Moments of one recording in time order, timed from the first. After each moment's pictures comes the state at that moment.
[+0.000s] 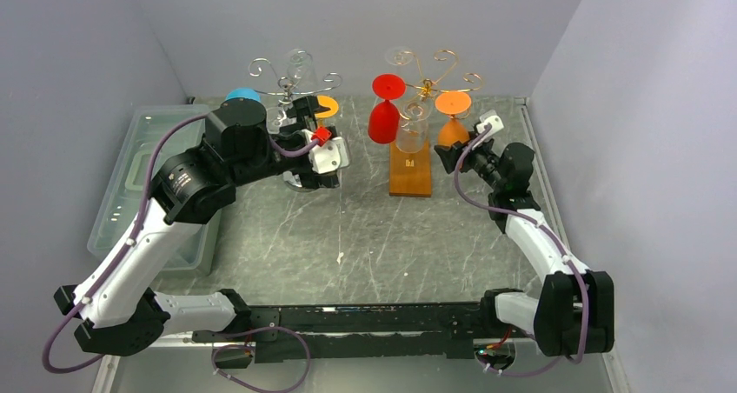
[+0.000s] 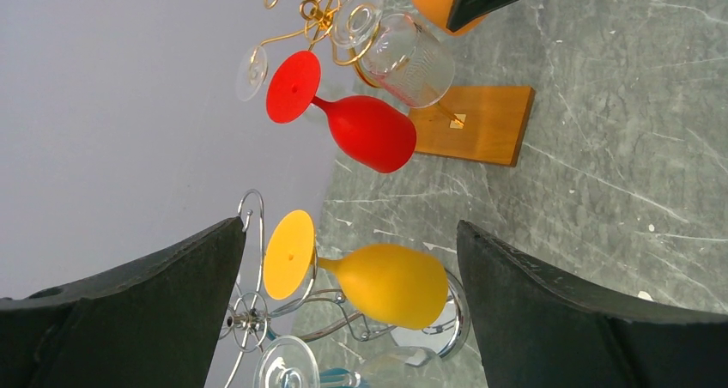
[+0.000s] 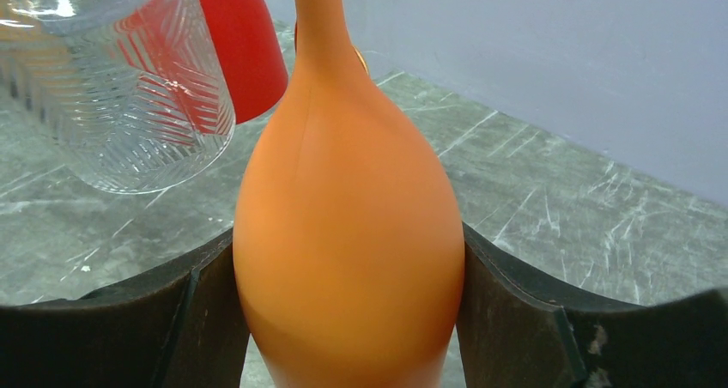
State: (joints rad) left arm -0.81 1.19 1.72 -0.79 0.15 0.79; right arm 0.05 1.17 0.66 0.46 -0.50 -0.08
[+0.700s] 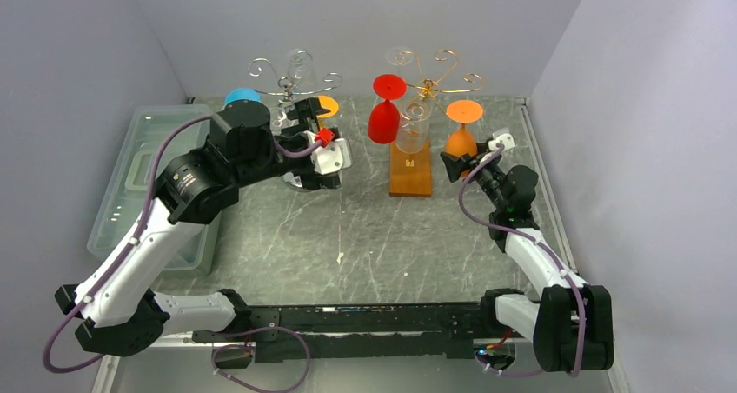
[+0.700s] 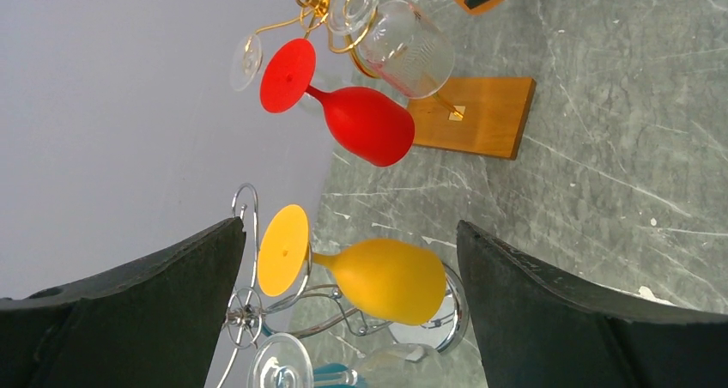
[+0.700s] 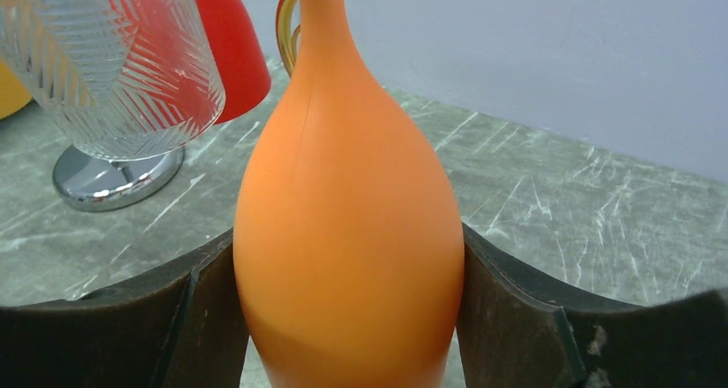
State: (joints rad) left arm -0.81 1.18 1.70 -0.78 0.14 0.79; right arm 0.03 1.08 0.48 0.65 -0.45 0.01
